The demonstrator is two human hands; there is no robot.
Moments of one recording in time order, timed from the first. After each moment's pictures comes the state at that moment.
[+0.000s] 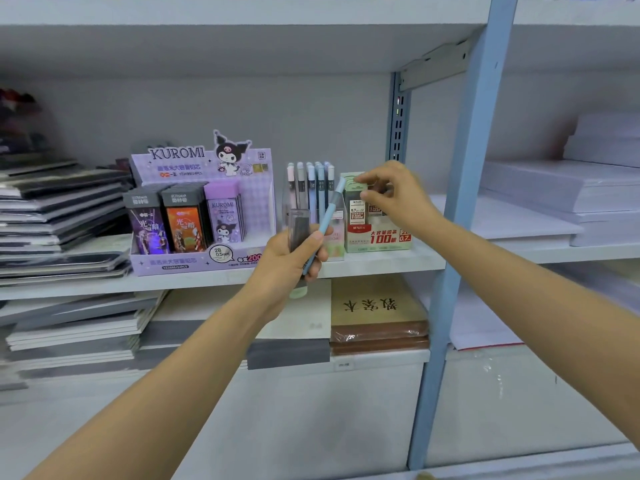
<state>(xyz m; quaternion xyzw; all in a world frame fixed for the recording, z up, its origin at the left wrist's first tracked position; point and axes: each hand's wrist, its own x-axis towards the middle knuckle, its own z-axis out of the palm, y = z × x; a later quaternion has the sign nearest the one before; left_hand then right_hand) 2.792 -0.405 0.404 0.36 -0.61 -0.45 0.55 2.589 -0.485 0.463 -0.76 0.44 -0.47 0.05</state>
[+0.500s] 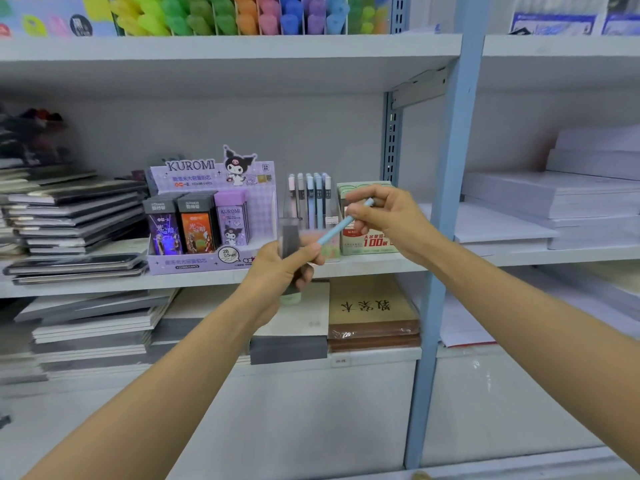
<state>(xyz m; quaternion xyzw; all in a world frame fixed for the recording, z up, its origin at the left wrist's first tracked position) 2.798 -0.376 0.408 0.38 -0.58 -0.45 0.56 2.589 -0.429 0.456 -0.71 0.27 -0.52 0.38</state>
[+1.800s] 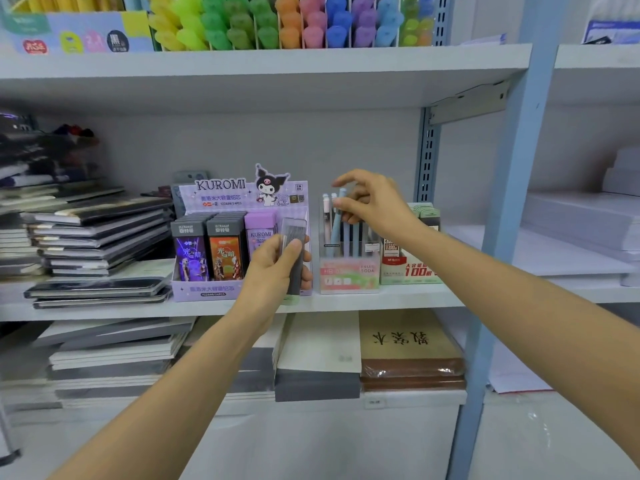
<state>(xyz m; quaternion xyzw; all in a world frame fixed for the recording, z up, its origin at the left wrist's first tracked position) 2.848 -0.406 0.426 0.40 -0.58 -0.33 0.62 2.668 -0.488 0.502 -0.79 0.34 -0.49 0.16</state>
